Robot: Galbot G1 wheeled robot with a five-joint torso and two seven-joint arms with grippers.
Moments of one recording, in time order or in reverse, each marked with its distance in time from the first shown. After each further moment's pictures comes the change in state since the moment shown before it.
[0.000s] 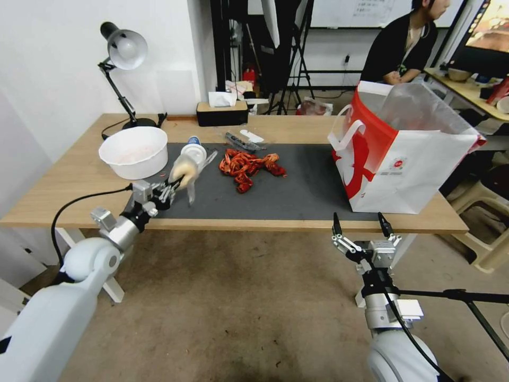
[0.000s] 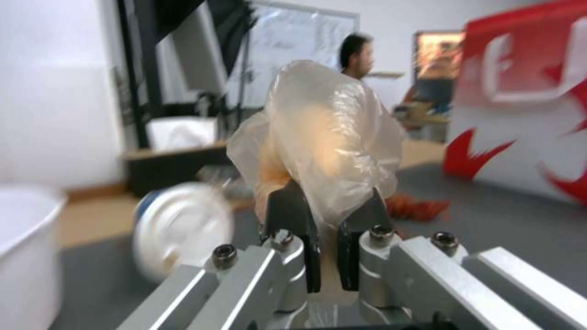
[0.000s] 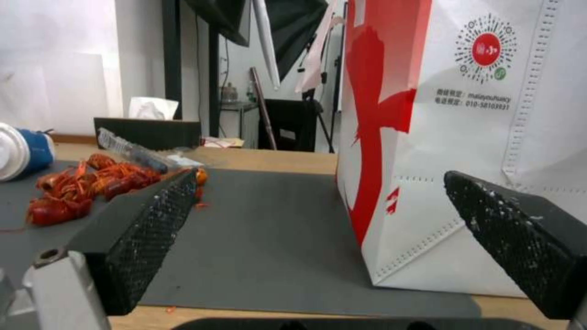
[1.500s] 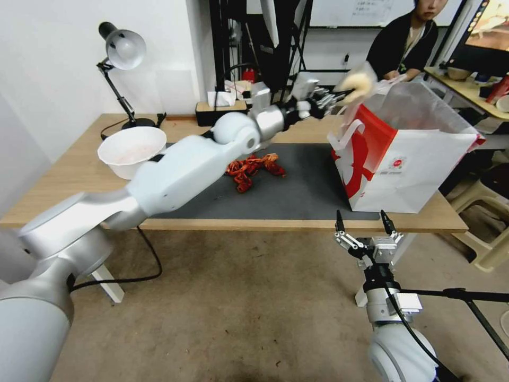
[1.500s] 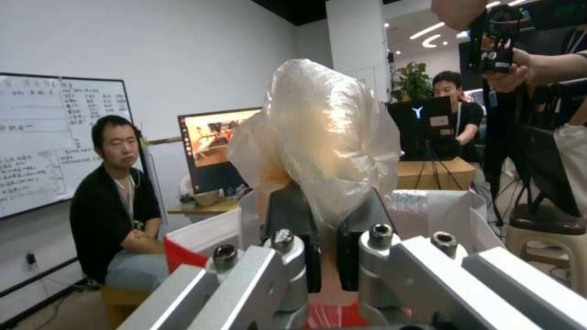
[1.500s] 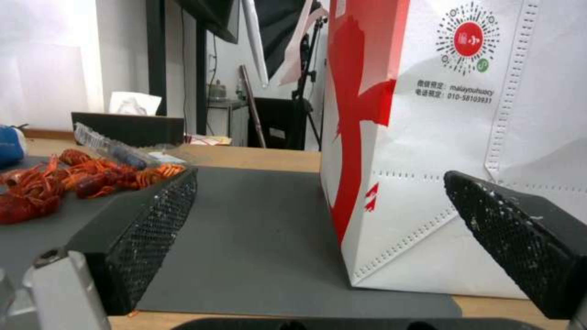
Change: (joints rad) left arm -1.160 -0.397 1.023 0.445 -0.368 0.023 -0.077; right arm 0.027 0.005 0.021 -0.033 0.002 -0.003 0.000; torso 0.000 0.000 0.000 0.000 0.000
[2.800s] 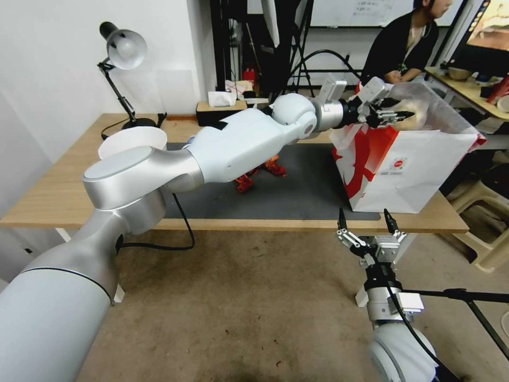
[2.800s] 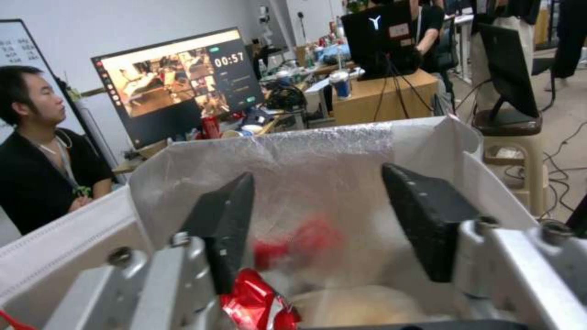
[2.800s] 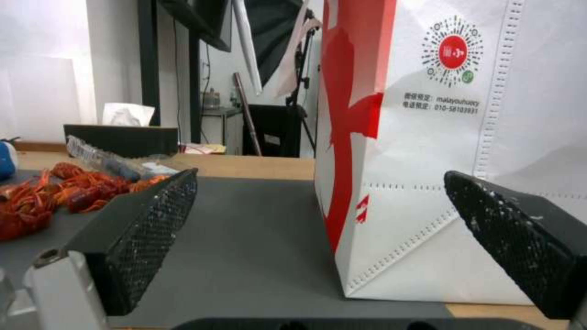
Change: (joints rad) left arm -0.171 -0.230 0.195 0.255 0.016 0.095 0.063; right arm 0.001 0.020 0.010 0.007 -0.002 0.009 0.002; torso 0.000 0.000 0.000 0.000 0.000
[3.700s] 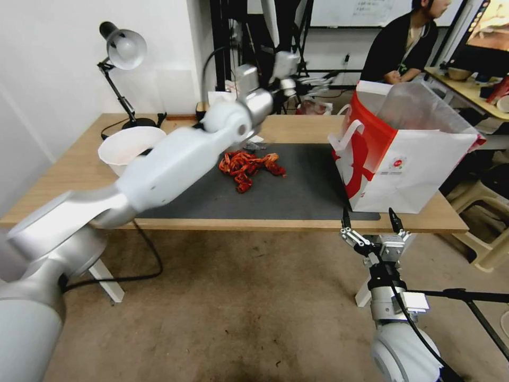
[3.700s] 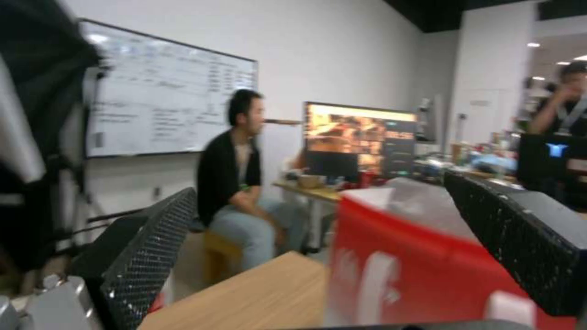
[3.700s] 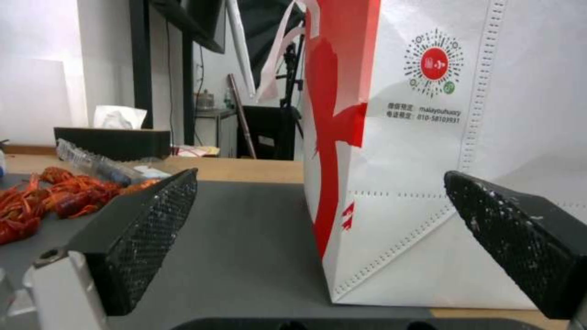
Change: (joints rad) left arm 0.317 0.420 -0.359 -0.415 -0.089 -0.028 -0.329; right arm -0.010 0.002 0.018 0.017 0.000 -0.011 0.004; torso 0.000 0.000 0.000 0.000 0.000
